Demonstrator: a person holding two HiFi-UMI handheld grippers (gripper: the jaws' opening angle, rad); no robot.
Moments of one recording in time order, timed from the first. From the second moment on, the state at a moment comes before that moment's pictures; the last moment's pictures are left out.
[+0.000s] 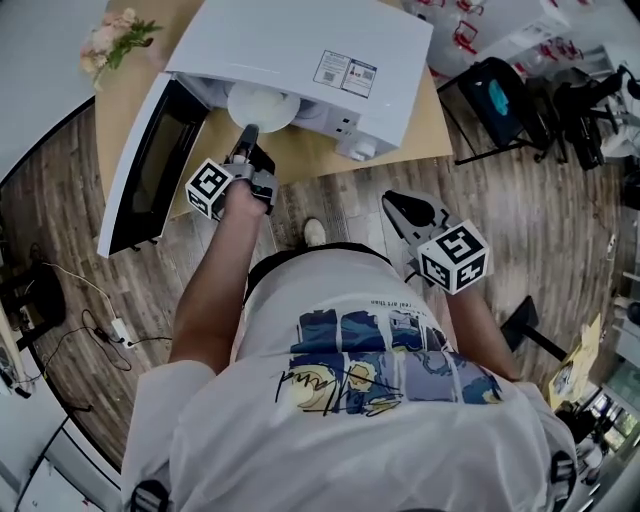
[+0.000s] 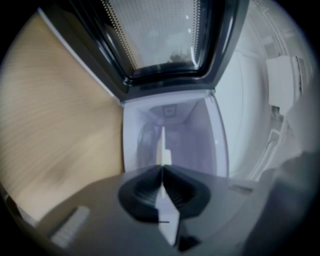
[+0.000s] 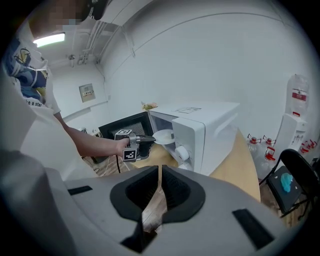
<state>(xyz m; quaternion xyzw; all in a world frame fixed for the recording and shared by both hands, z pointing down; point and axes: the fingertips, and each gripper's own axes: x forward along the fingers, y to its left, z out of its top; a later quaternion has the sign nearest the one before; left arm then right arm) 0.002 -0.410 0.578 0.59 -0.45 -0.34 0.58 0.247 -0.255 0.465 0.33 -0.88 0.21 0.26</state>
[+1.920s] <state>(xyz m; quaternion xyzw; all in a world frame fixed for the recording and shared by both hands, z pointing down) -0.014 -0.392 0.595 0.61 -0.53 -0.23 0.54 0.233 -0.251 0.468 0.30 -0.90 0.20 0.25</state>
